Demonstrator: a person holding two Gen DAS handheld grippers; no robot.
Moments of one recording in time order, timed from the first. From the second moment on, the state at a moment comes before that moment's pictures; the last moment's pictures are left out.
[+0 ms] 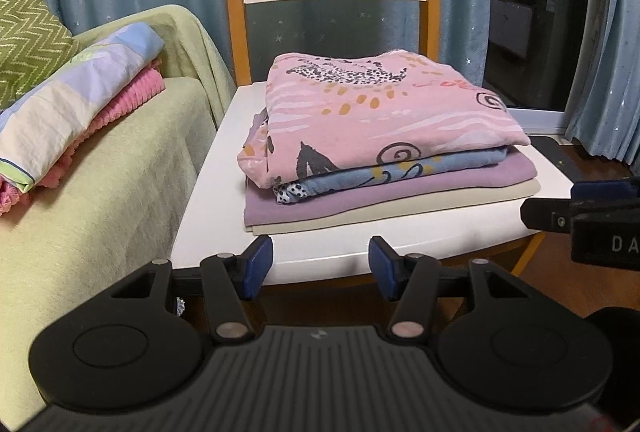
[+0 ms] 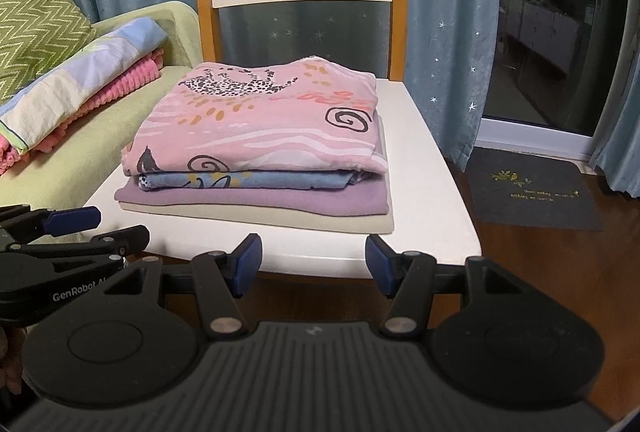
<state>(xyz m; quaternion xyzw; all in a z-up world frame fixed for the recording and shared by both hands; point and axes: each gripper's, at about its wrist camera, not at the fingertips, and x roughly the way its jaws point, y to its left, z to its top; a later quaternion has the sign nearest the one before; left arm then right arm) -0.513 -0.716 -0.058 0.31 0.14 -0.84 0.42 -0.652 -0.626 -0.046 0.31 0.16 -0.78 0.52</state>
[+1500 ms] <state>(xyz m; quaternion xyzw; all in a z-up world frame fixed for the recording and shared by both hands) -0.504 -0.724 -0.061 0.31 0.16 -0.84 0.43 -0.631 -0.646 -0.051 0.31 0.18 -0.78 0.51</state>
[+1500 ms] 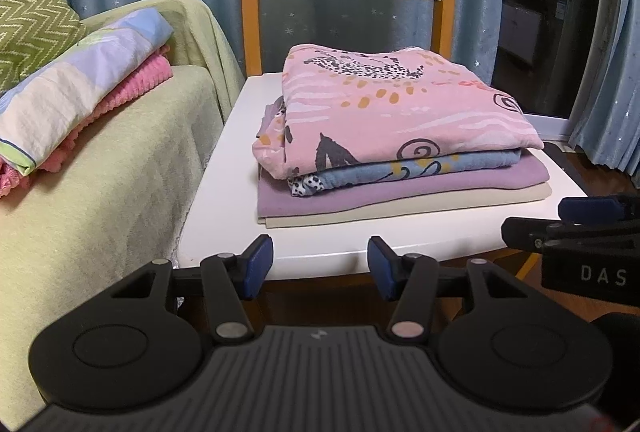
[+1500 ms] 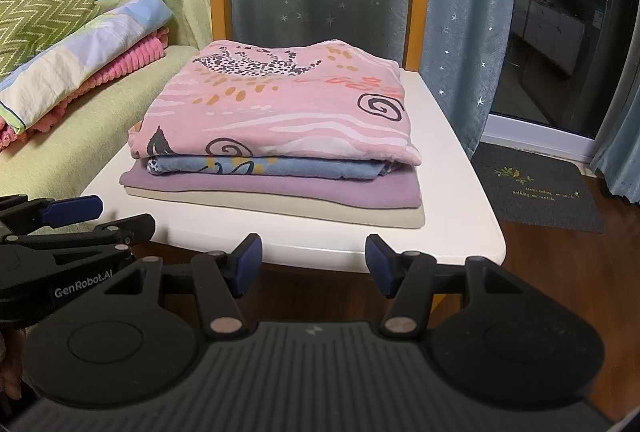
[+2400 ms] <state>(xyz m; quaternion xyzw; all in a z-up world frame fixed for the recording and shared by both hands) -0.510 -0.724 -0.065 0.32 0.15 -0.83 0.42 -0.634 -0.649 -0.054 0.32 0.18 -0.78 0.51</state>
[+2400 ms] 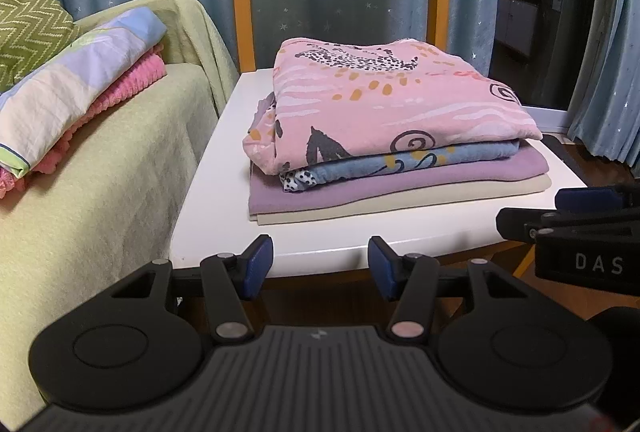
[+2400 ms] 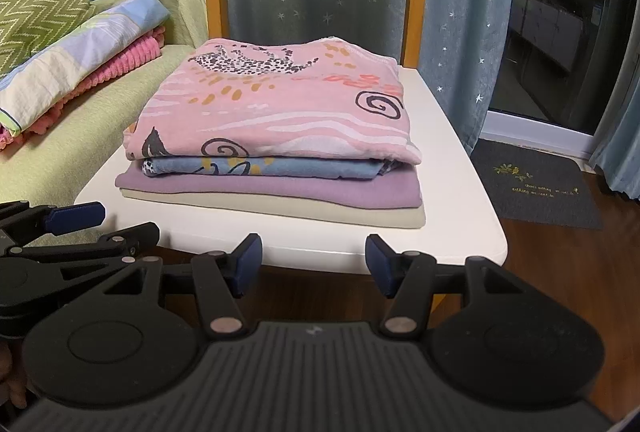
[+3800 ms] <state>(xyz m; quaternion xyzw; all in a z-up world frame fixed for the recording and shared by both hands) -0.513 -0.730 -0.069 0.31 0.16 -0.84 0.41 -0.638 -0.655 -0.059 0.33 0.18 -0.78 0.51</state>
